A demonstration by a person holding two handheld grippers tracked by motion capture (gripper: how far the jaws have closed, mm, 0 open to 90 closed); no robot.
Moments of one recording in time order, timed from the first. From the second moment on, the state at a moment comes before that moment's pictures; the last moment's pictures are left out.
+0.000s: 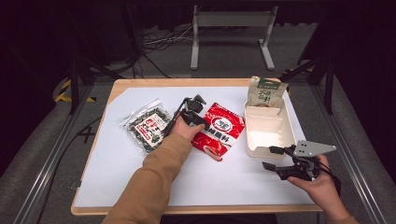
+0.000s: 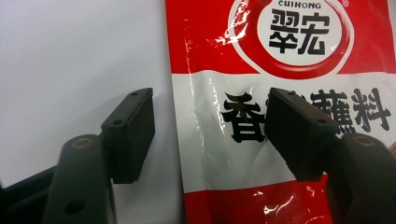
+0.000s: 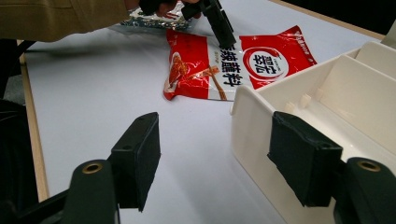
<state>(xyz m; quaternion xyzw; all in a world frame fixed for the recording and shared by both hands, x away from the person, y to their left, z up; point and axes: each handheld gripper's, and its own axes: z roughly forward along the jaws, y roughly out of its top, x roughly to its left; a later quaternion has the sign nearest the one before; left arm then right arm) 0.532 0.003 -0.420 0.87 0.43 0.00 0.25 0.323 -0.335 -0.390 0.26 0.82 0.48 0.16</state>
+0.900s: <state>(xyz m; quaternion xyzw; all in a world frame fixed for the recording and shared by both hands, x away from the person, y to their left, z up) 0.519 -0.012 -0.413 0.88 0.41 0.03 0.23 0.325 -0.332 -0.393 0.26 0.82 0.48 0.15</state>
